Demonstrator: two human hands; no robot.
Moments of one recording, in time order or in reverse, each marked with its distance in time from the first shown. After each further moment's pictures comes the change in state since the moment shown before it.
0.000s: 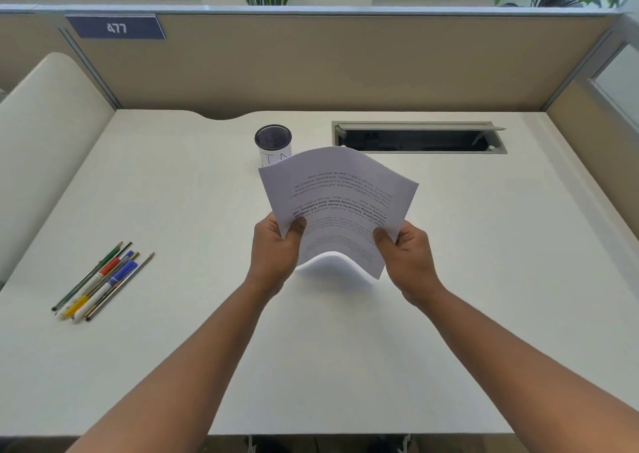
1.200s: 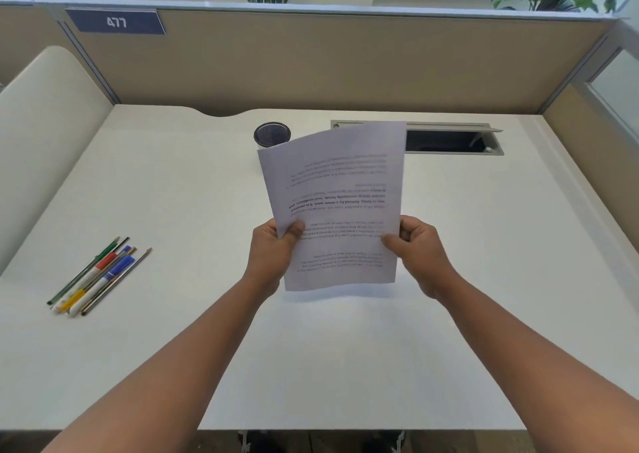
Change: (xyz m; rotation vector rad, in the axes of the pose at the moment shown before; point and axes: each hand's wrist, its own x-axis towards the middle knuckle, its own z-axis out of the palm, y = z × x) left_hand -0.001 -0.019 -0.005 -0.148 -0.022 -0.218; right_hand 0.011 0.003 -0.034 0.061 -0.119 0.186
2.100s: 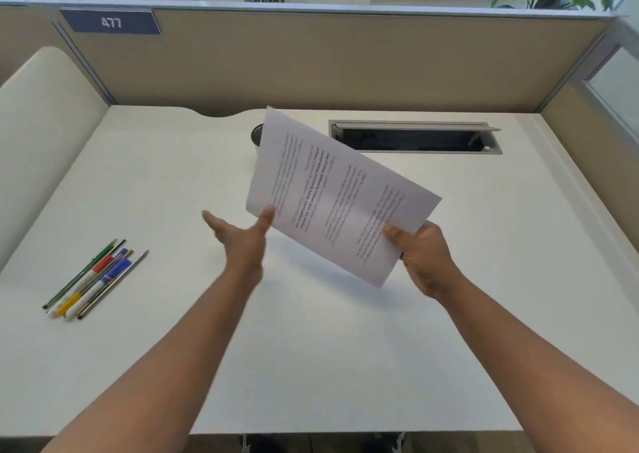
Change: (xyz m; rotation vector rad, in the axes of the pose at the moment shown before) left_hand 0.021 0.011 -0.019 0.010 0.342 -0.161; right_hand -0.001 -0.010 0.007 0.211 0.123 0.047
